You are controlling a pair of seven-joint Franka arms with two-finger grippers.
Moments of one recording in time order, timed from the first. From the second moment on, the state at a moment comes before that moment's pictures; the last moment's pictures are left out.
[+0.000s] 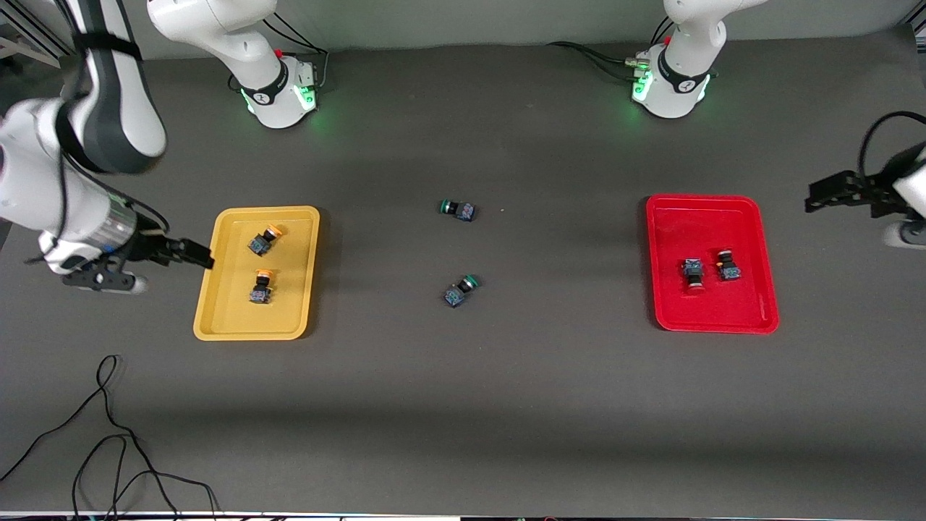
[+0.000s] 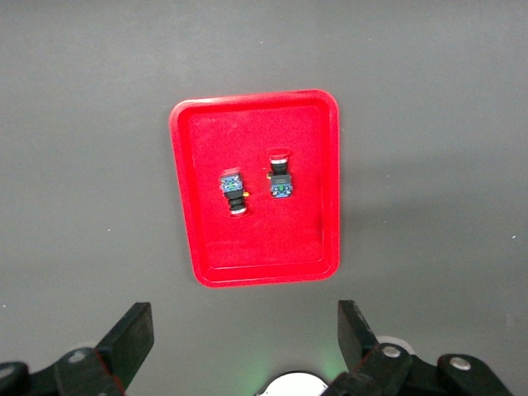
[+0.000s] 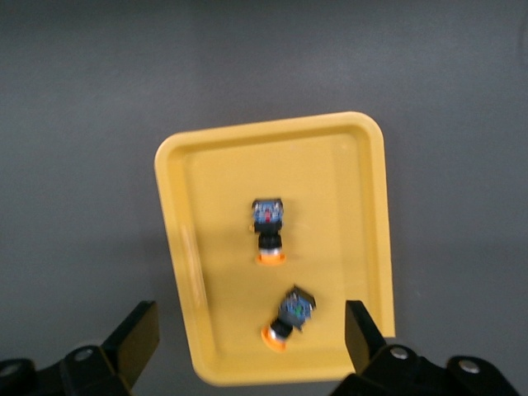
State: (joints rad) left arm 0.21 0.05 -0.21 -1.59 0.02 1.50 0.12; right arm 0.29 -0.02 -0.30 -2.04 0.07 2.00 0.07
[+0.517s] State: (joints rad) left arm -0.06 -0.02 0.02 -1.70 0.02 1.57 0.12; right arm 0.19 -0.30 -0.12 -2.03 -0.01 1.76 0.09
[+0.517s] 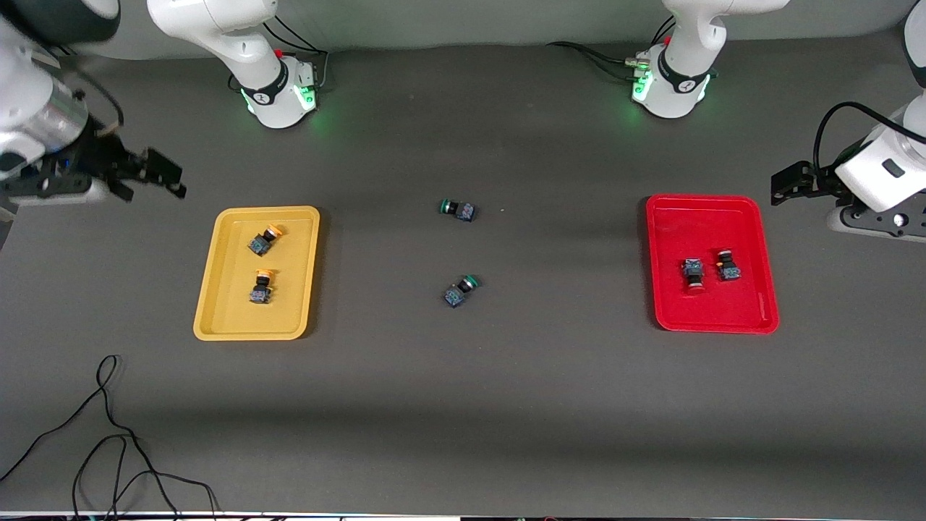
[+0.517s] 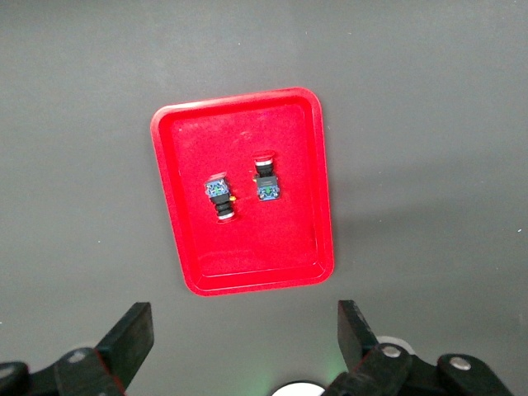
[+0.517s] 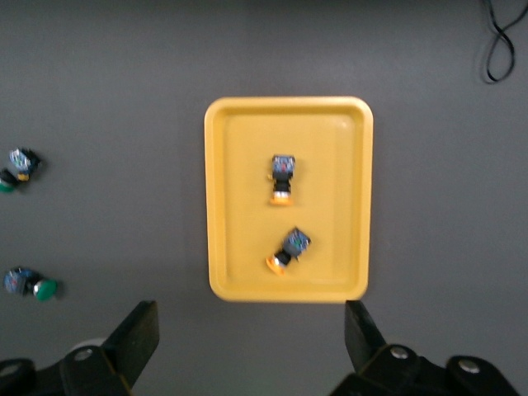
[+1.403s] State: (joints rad) left arm -0.07 -0.02 0.03 -1.67 0.02 1.57 0.10; right arm 0.17 -0.26 -0.07 -1.94 -0.02 1.68 0.11
